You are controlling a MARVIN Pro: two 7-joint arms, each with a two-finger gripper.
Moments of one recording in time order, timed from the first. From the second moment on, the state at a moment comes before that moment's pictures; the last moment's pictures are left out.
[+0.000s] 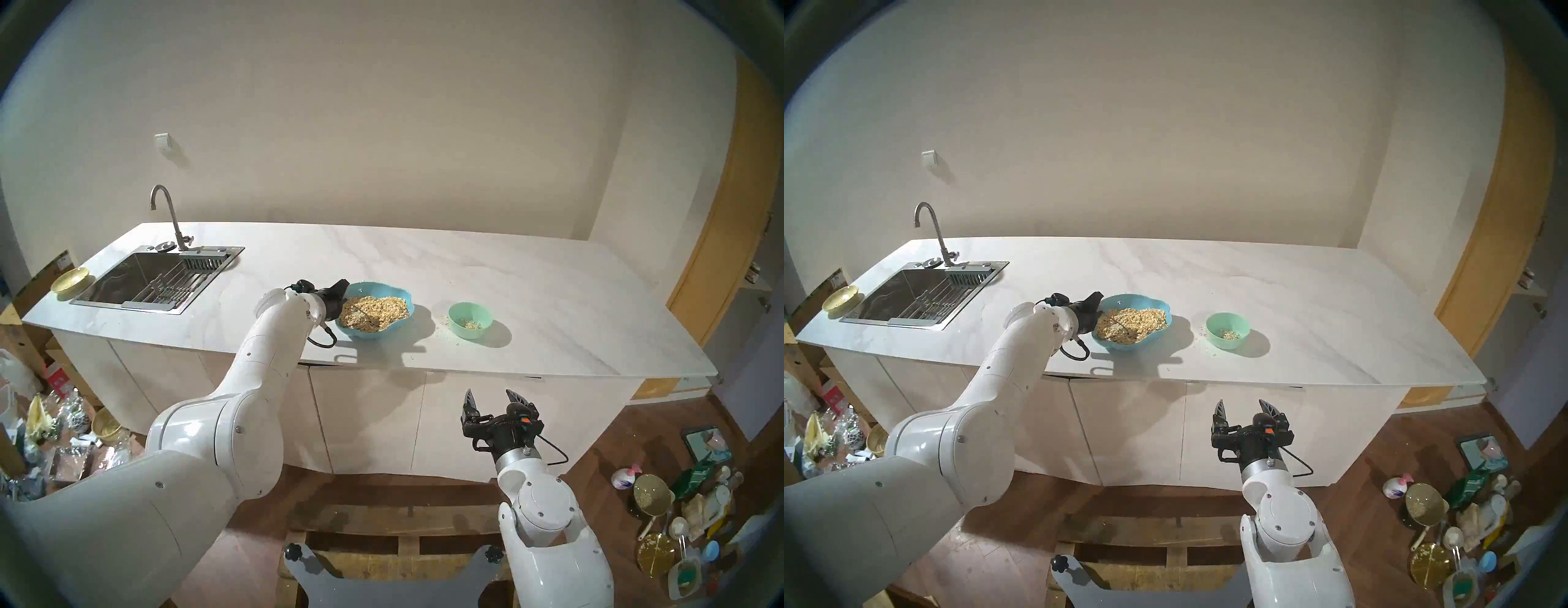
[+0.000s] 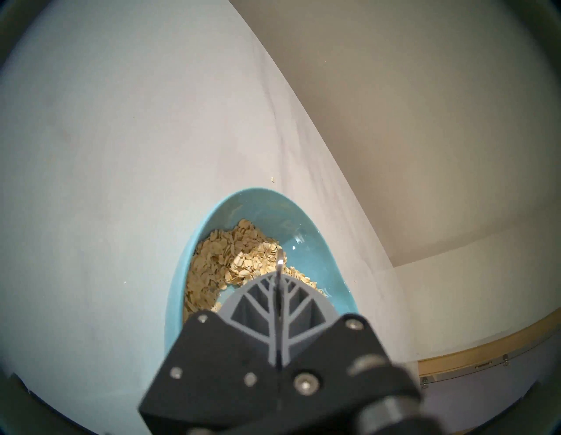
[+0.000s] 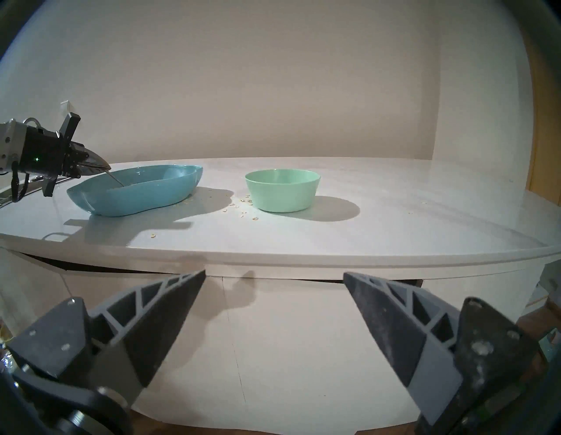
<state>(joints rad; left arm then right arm) 0.67 -1.57 -1.78 -0.53 -0.71 0.49 -0.09 -1.91 -1.57 1.53 -1.78 0.01 -0.01 -0.01</state>
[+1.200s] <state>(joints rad) 0.64 -1.58 -1.68 -0.39 -0.66 0.23 -0.20 -1.91 -1.57 1.53 -1.78 0.01 -0.01 -0.01</state>
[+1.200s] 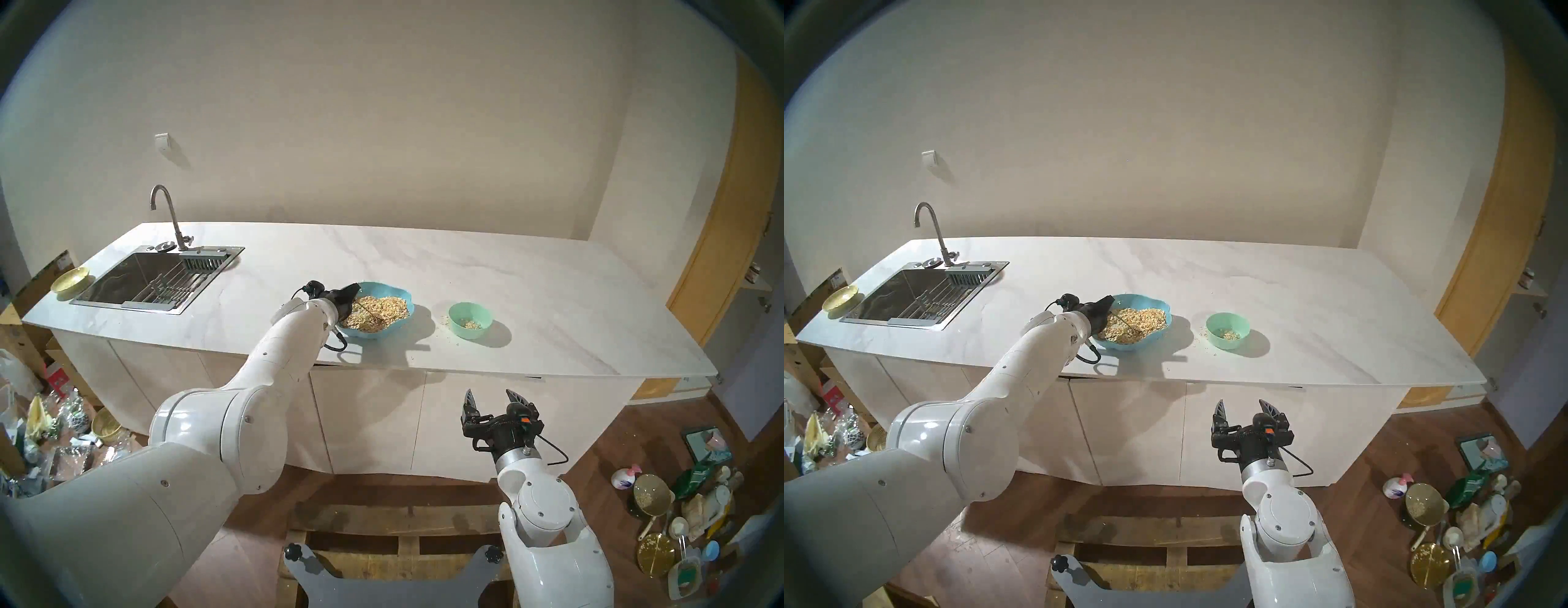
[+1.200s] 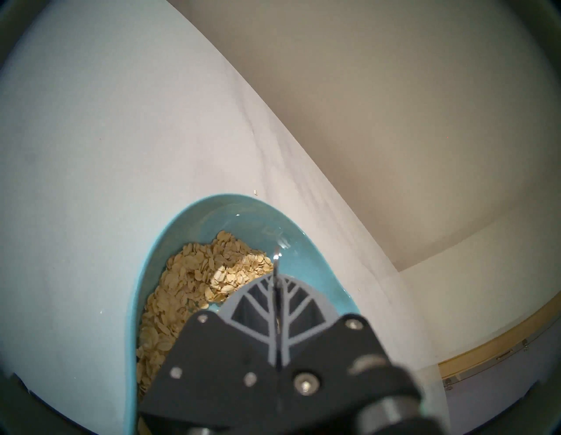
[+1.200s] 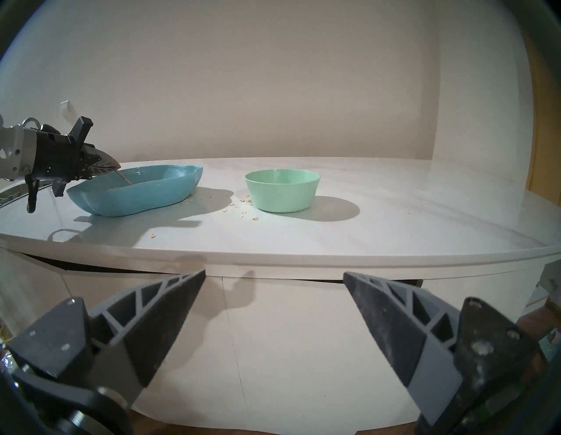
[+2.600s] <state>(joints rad) 0.56 -1.59 -1.75 -0.18 -0.70 -0.04 -0.23 -1.91 -1.57 1.53 -1.78 0.01 -0.01 -0.01</state>
